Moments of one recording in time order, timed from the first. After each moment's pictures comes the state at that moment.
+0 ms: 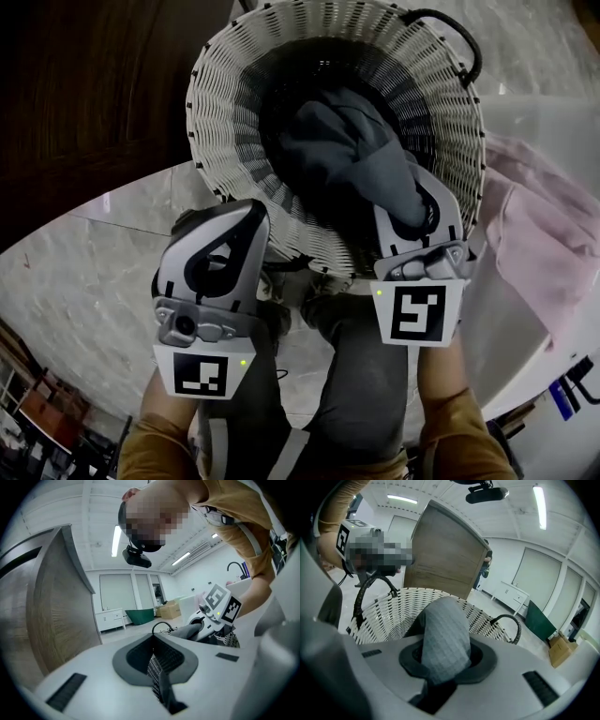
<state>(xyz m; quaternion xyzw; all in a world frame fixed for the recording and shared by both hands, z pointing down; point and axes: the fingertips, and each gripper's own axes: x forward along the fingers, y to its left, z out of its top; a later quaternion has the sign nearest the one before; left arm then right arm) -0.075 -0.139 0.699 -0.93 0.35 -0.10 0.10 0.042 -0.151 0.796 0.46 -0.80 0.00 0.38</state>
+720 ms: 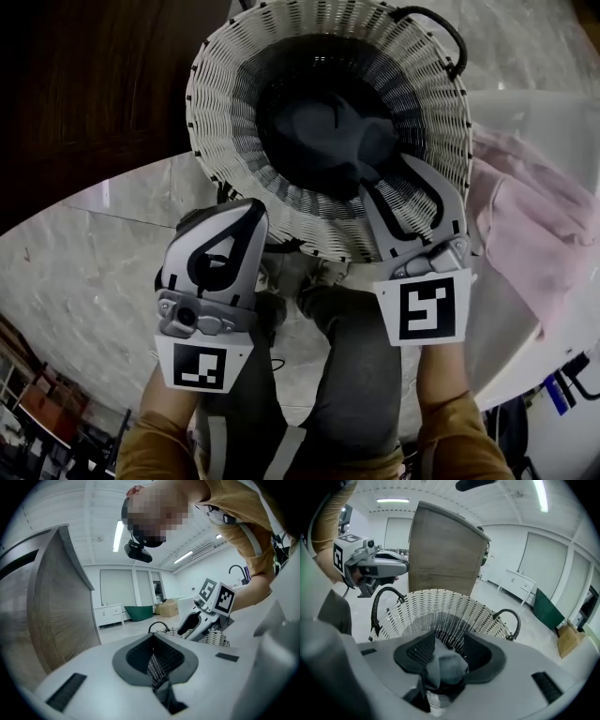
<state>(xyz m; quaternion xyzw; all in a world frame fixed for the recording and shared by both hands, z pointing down) -0.067 -0.125 0.695 -0.93 0.35 -0.11 0.07 0.047 -0.137 0.777 0.42 -0.81 0.06 0.39</state>
